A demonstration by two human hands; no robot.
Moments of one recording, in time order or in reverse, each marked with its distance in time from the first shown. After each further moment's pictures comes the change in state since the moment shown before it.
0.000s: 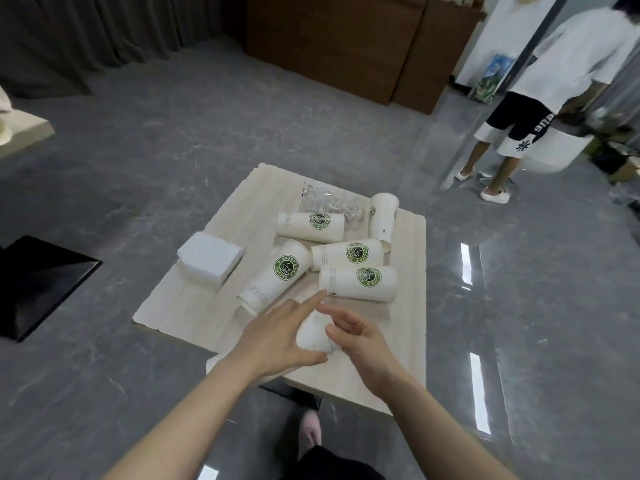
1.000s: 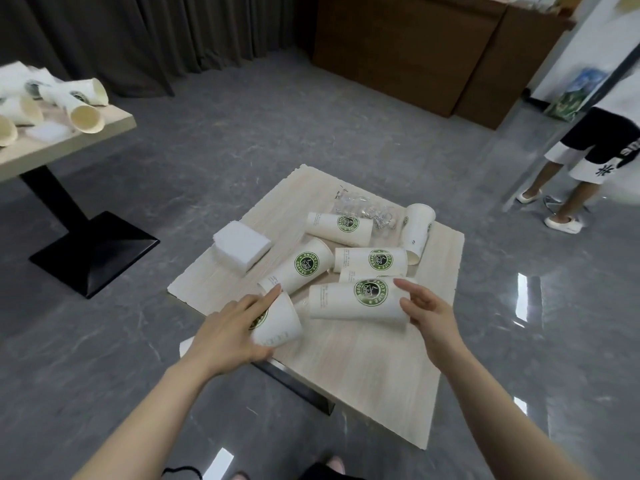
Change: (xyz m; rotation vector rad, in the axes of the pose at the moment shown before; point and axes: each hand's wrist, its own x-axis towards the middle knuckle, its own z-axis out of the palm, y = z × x) left_hand -0.055 -0.025 -0.008 0.129 0.188 -0.272; right_hand 0.031 -0.036 -0.104 -0.205 0.215 -0.071
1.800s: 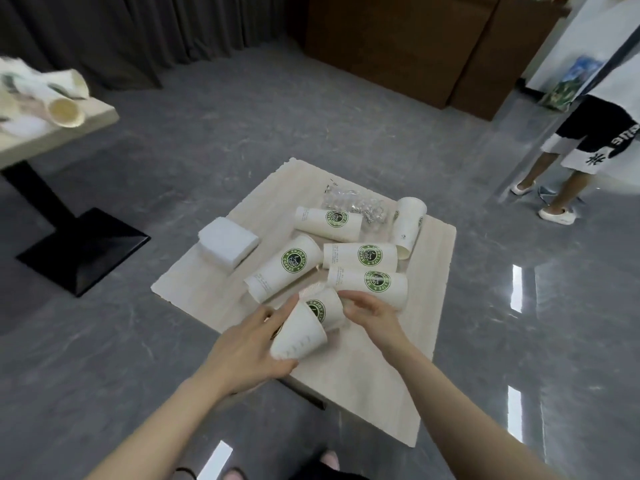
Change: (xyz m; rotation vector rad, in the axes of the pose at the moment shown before) left_hand 0.000 0.042 0.022 -0.068 -0.046 0.082; right_hand 0.006 0.022 0.044 -0.119 -0.211 0.080
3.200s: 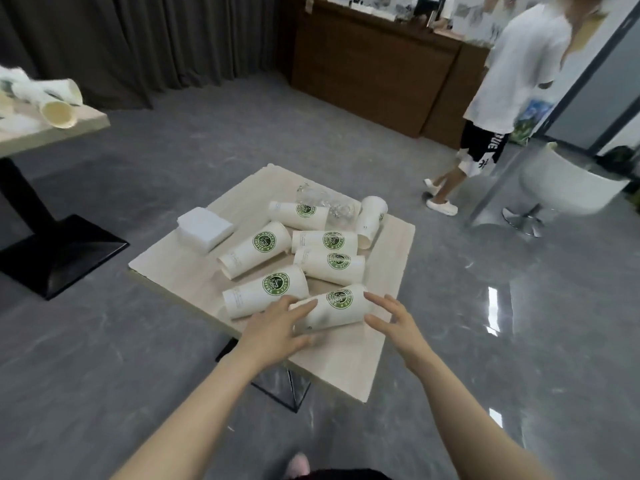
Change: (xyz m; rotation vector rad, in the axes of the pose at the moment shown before) left_hand -0.007 0.092 0.065 0.063 -0.044 -0.023; right_hand -0.101 0.024 -0.096 -0.291 0.082 -0.008
